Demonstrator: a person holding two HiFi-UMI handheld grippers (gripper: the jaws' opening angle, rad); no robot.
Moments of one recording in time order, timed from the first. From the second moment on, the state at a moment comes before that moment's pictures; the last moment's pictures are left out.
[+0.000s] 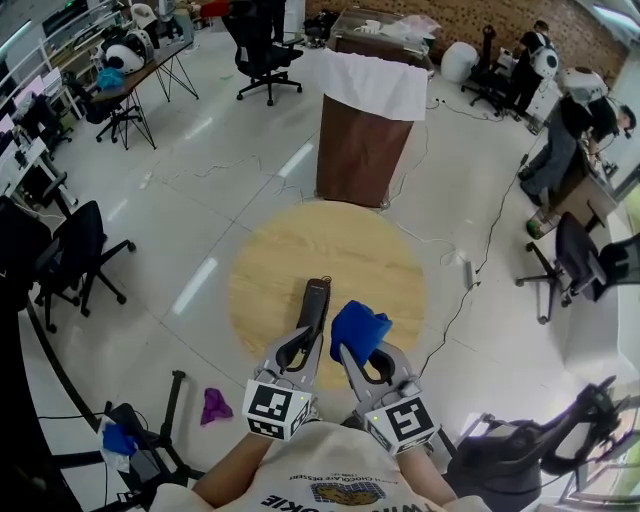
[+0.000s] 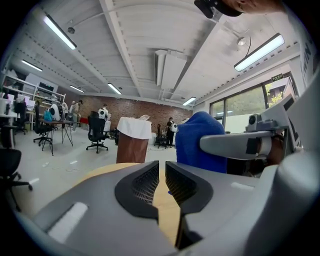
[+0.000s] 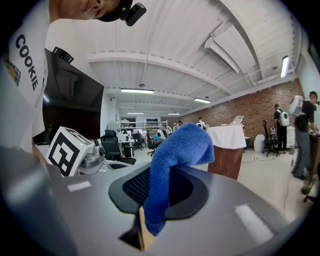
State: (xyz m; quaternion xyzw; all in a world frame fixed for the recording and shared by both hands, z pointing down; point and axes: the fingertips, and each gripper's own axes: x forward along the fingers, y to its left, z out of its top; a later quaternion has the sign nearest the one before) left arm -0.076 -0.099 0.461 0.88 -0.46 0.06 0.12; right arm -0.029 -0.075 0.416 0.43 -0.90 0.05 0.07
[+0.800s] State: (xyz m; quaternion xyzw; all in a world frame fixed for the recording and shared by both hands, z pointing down) left arm -0.077 -0.159 0.592 0.80 -0.50 0.27 0.19; right arm 0.011 -0.118 0.424 0.40 -0.91 0.07 0.07
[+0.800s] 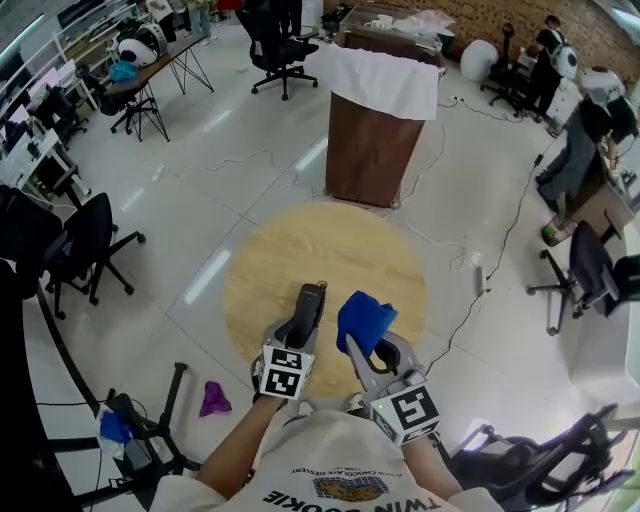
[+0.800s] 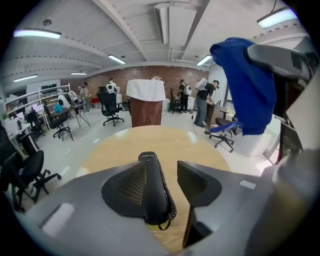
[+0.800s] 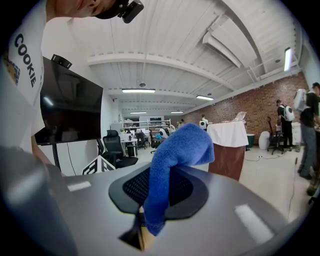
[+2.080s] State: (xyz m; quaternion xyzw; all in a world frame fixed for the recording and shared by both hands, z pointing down) left arm -0.088 -0.193 0.702 0.70 -0.50 0.44 0.26; right arm 0.033 -0.147 0.437 0.39 -0.91 0.09 0.06
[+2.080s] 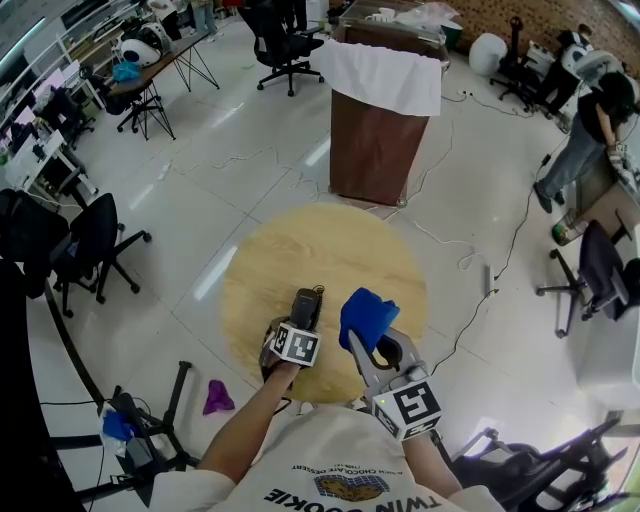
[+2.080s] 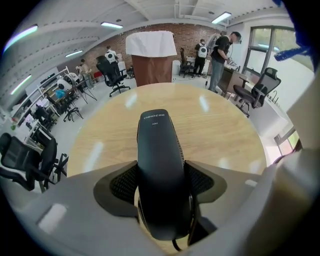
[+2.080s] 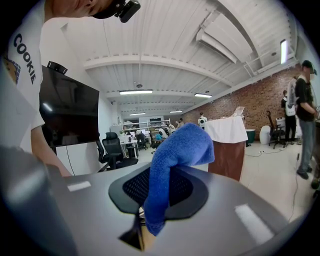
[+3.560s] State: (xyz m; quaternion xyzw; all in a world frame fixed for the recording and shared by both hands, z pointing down) left arm -0.062 -0.178 0.563 0.81 -0.48 0.27 0.21; right arm 0.020 -0.140 0.408 0.37 -0.92 0.07 0.03
